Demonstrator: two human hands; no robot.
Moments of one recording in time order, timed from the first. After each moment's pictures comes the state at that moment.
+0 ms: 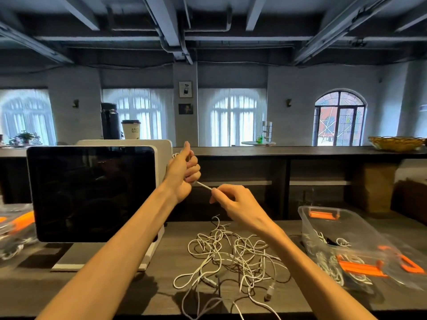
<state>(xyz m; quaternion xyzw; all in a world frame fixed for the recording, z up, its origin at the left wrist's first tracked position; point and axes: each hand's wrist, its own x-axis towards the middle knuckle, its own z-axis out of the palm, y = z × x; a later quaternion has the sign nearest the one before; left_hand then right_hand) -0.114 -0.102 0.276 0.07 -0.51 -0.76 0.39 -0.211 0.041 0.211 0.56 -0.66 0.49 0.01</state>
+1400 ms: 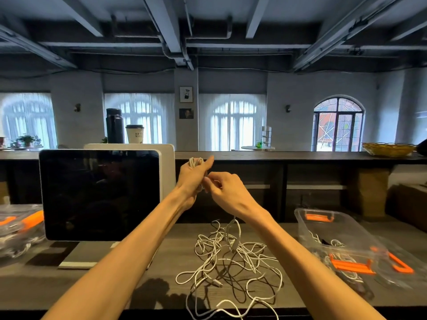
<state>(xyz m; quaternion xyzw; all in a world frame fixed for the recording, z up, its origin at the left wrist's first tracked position) -0.107 -0.063 0.271 0.15 -0.66 -0.60 0.43 -0.184 0.035 0.251 0.60 -0.67 0.43 0.09</state>
